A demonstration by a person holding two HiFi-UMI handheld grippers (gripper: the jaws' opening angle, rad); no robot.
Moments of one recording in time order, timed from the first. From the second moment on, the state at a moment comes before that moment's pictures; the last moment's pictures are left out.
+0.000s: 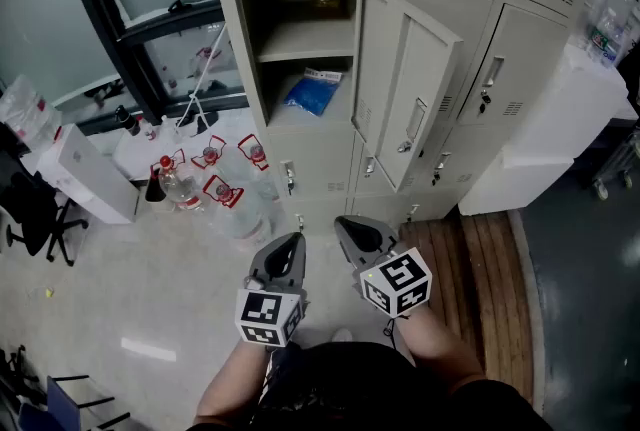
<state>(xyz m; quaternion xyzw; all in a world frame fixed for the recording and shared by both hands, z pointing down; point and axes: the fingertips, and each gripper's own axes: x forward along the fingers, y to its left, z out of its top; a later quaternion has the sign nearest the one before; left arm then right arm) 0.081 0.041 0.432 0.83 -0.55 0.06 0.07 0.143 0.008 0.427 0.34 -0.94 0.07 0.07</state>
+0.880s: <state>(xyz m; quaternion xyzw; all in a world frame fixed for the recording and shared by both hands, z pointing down) 0.043 0.030 0.424 0.84 -0.54 0.07 0.07 0.099 -0.002 0.422 0.34 -0.94 0.07 0.06</state>
